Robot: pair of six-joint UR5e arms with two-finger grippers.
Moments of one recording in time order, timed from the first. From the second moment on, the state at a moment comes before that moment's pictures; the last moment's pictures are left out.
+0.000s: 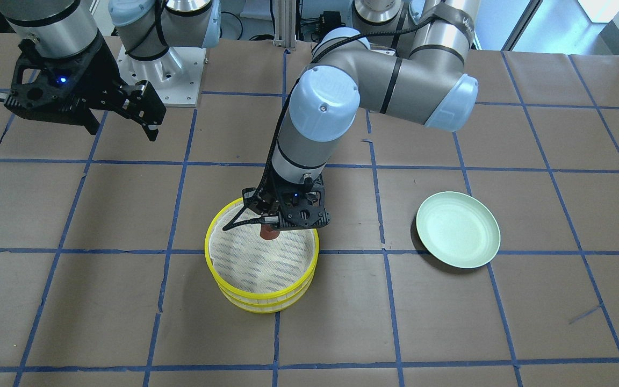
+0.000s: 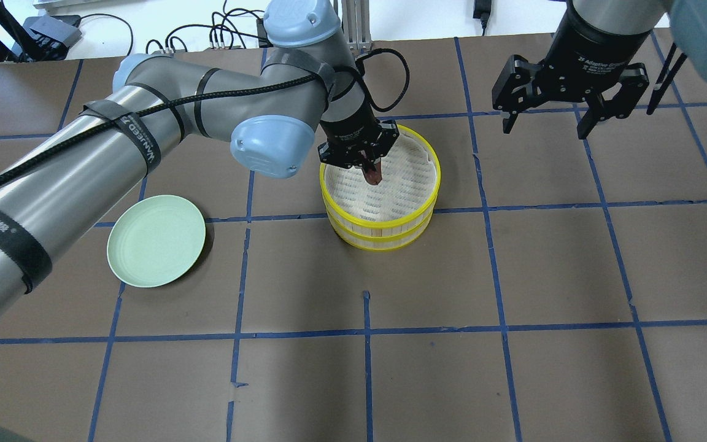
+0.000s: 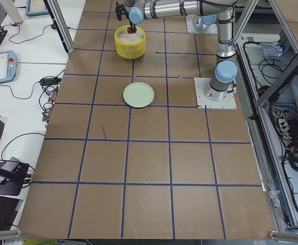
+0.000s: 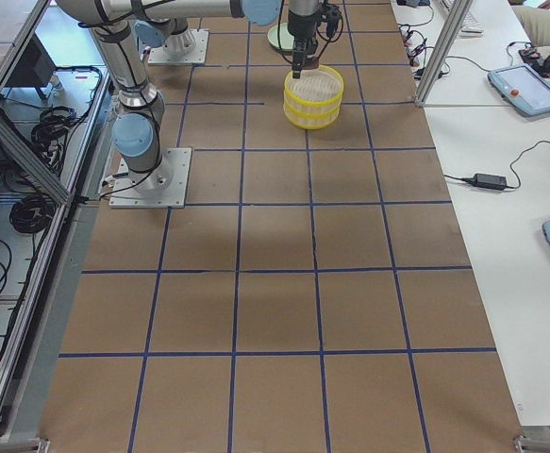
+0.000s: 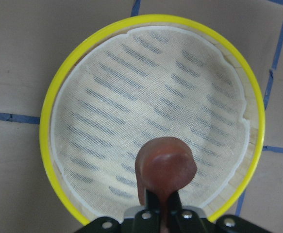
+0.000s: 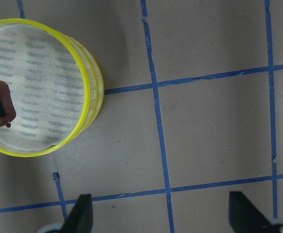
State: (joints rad) left arm -1.91 -1.98 -1.52 -1.13 1.38 -0.54; right arm 1.57 -1.56 1.51 -1.50 -1.54 0.12
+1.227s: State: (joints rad) left arm -1.89 -1.97 -1.53 -1.07 1.39 -0.49; right arm 1.57 -1.56 1.51 -1.49 -1.54 0.12
